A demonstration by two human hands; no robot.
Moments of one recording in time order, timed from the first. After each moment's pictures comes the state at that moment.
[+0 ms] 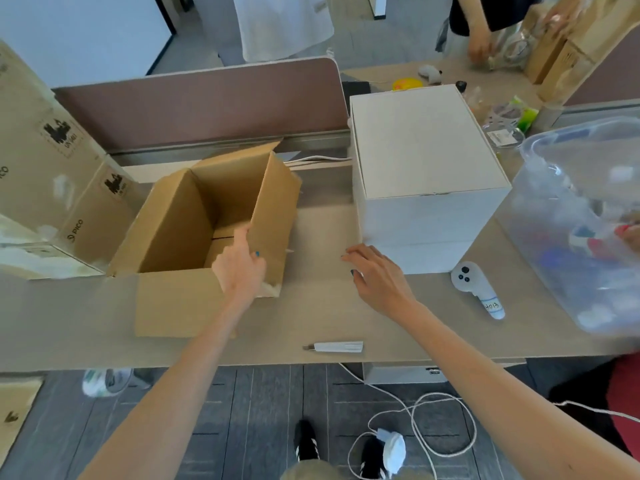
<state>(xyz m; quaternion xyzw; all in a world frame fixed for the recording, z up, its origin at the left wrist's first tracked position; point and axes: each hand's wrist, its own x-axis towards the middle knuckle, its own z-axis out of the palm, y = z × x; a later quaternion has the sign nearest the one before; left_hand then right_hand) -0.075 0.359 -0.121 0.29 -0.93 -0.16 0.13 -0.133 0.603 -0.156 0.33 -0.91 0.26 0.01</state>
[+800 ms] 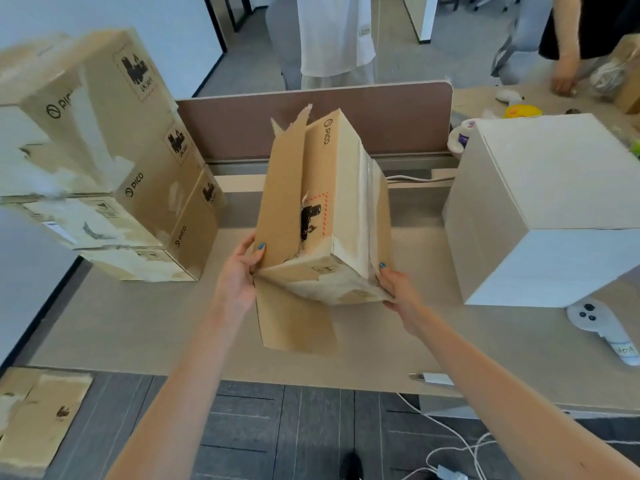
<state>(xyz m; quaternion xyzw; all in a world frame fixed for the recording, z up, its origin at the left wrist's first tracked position) -0.009 0.147 -0.065 0.35 -0.43 -0.82 0.12 -0.107 0.398 -0.162 -0.10 -0.67 0.66 -0.31</state>
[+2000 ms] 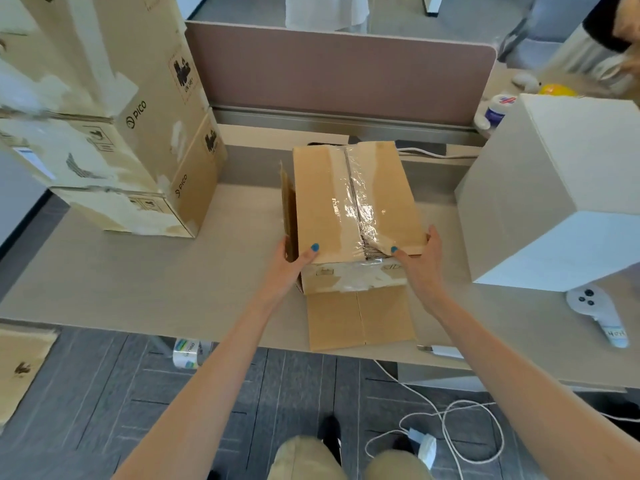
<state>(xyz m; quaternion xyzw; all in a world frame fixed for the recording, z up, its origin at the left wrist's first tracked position) 0.010 0.142 -0.186 0.29 -0.67 -0.69 -0.01 -0.091 0.374 -0.175 -0.03 -0.85 0.53 -0.07</state>
